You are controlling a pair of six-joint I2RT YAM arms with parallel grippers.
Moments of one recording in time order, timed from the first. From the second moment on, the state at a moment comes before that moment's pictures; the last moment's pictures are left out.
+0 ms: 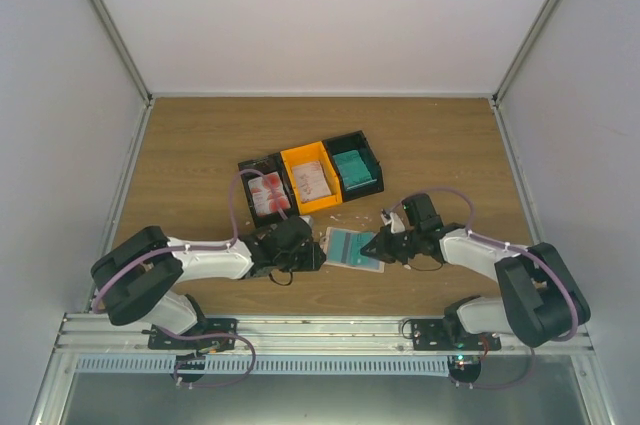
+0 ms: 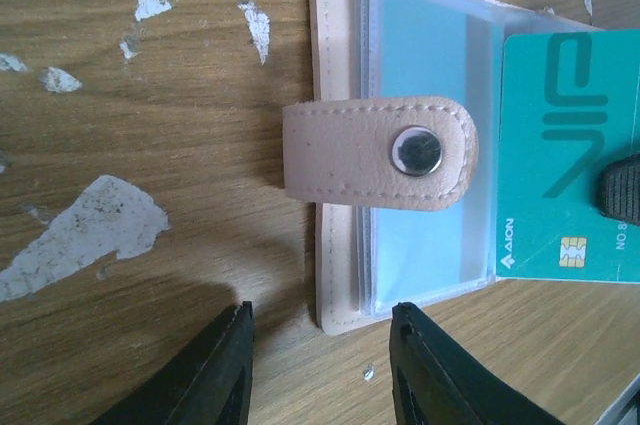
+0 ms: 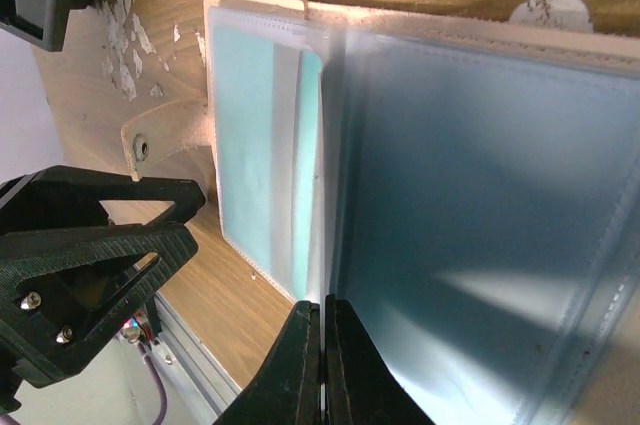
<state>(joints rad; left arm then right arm) -0.93 1.47 0.56 0.02 0.08 -0.91 0.39 1.33 0.44 -0.16 -0.71 0.66</state>
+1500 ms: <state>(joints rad) -0.94 1.53 0.61 0.00 0.06 -0.91 0.39 1.47 0.42 0.04 -0.82 0.74</state>
